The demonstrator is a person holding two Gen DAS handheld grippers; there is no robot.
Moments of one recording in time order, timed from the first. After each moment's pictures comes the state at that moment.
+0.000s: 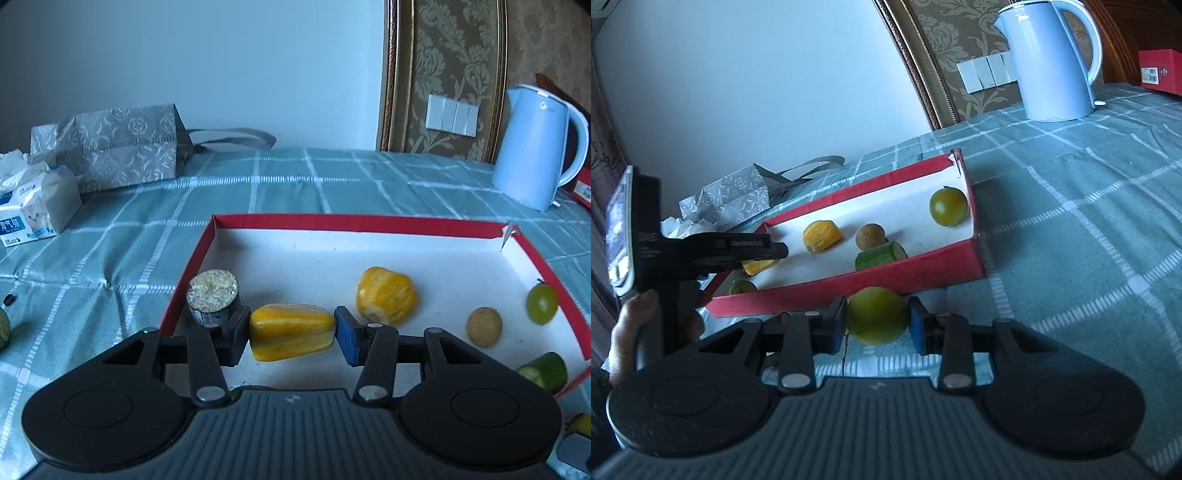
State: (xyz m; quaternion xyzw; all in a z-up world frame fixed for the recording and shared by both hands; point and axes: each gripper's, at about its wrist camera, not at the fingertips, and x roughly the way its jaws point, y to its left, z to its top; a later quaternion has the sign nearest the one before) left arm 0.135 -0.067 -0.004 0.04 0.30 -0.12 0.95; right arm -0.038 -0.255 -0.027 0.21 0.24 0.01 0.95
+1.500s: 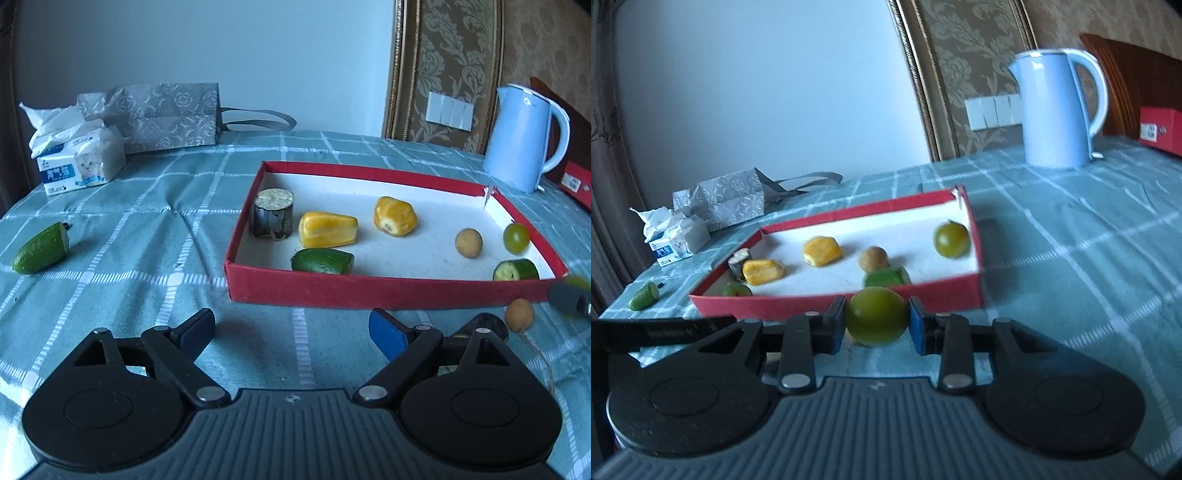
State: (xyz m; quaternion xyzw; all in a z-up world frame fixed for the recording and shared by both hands) left arm 0.048 -0.012 -0.016 0.02 0.31 -0.12 0.94; right arm -0.044 -0.231 -0.007 0.14 0.21 -0.01 0.97
